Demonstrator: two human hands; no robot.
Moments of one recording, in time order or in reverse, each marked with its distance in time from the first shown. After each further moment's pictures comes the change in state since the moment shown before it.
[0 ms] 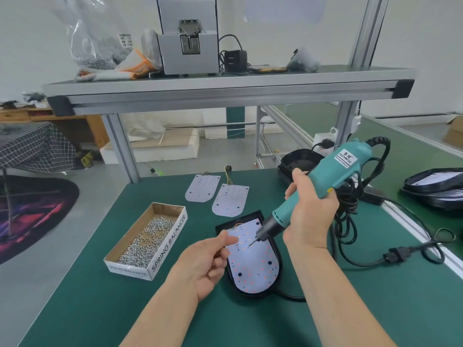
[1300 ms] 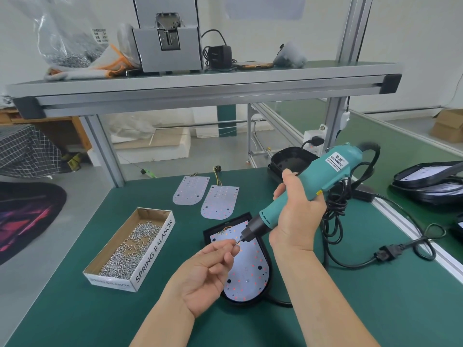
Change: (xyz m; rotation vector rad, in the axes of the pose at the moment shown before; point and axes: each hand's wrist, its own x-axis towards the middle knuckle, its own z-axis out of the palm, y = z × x) left_hand 0.003 -0.011 0.013 -0.411 -0.230 -0.120; right_hand 0.005 0.005 0.001 0.051 0.064 0.062
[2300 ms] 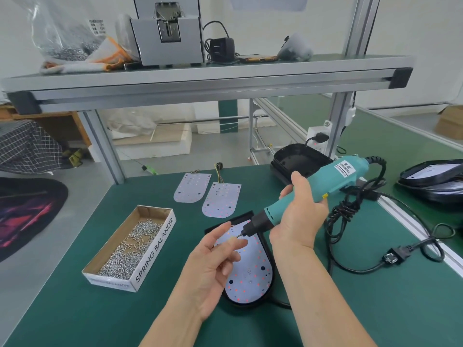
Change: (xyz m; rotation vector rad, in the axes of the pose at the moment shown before) left_hand 0.002 -0.010 0.003 0.295 0.027 0.315; right_hand 0.011 0.017 0.000 0.025 0.178 0.096
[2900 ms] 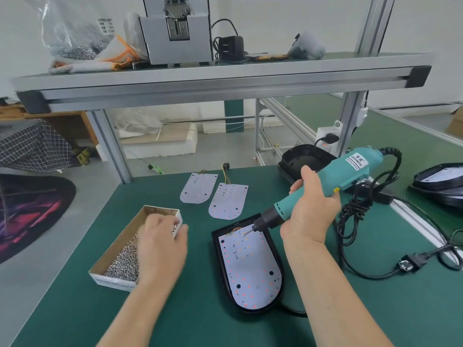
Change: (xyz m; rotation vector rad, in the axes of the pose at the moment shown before) left_hand 0.042 0.046 -0.073 1.423 0.633 0.577; right_hand 0.017 0.005 0.009 -0.025 -0.021 -0.067
